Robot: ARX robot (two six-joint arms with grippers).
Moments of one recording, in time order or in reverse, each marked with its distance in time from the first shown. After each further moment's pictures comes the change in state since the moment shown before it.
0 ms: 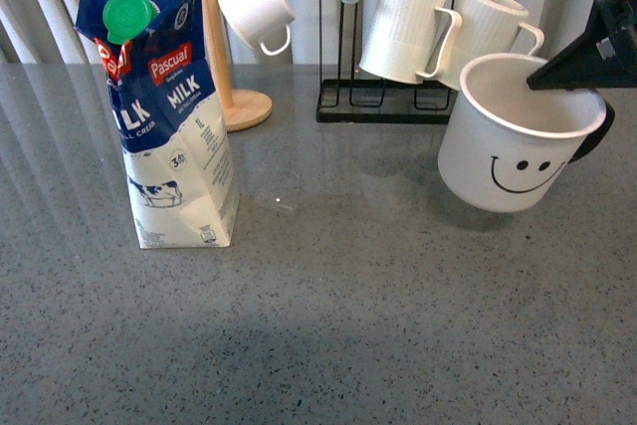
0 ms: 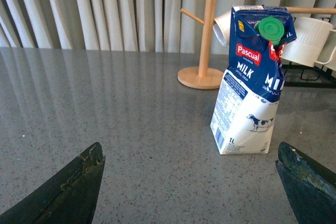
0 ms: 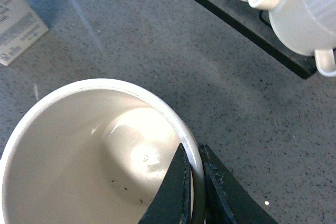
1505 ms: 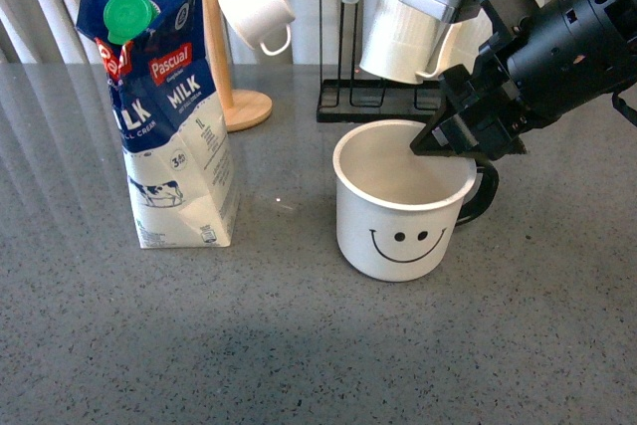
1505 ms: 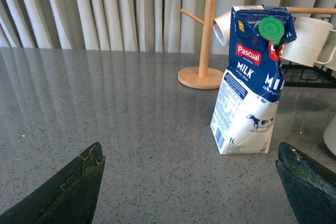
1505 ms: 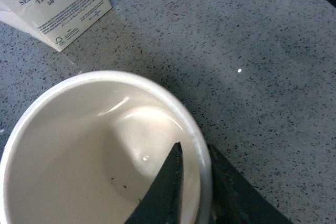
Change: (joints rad) left arm 0.000 0.000 0.000 0.000 0.000 0.000; right arm 0.222 0.061 -0.032 0.022 0.110 0.056
